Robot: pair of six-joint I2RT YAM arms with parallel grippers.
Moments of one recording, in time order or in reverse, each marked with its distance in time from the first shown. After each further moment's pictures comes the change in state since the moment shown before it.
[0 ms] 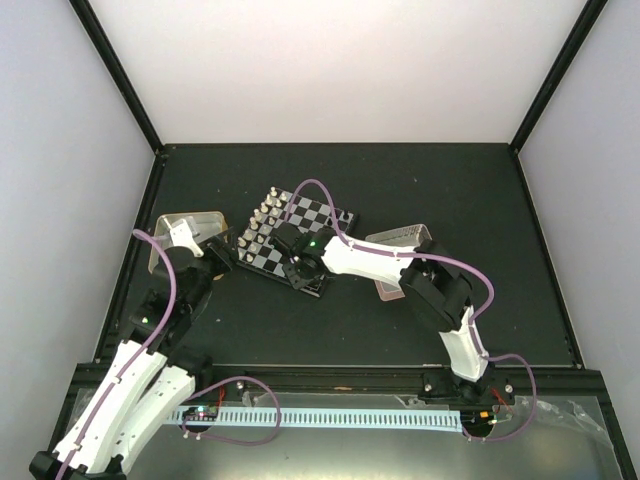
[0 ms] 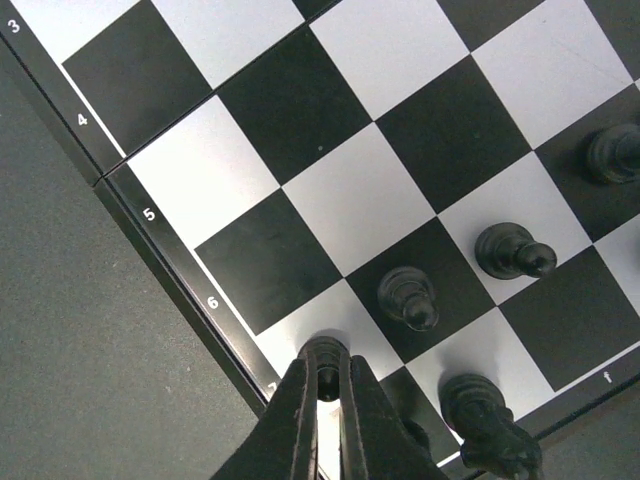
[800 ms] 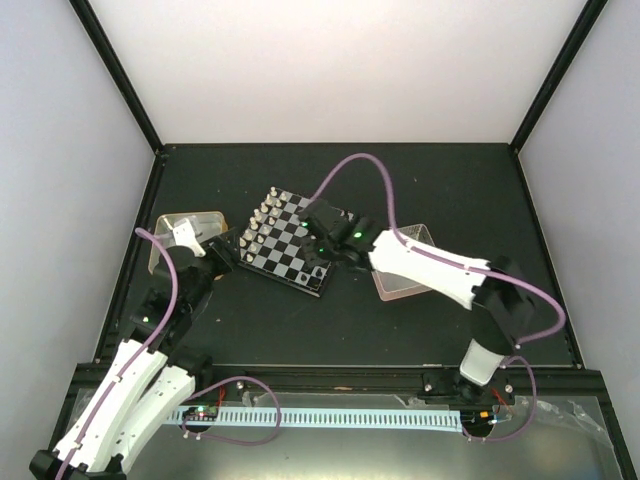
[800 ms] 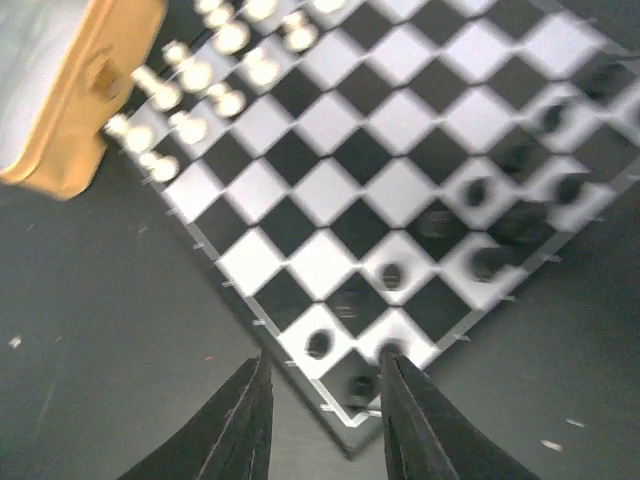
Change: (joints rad) left arm 0.000 0.005 -0.004 0.005 0.023 0.020; right arm -0.039 -0.301 -0.119 0.097 -0.009 0.079
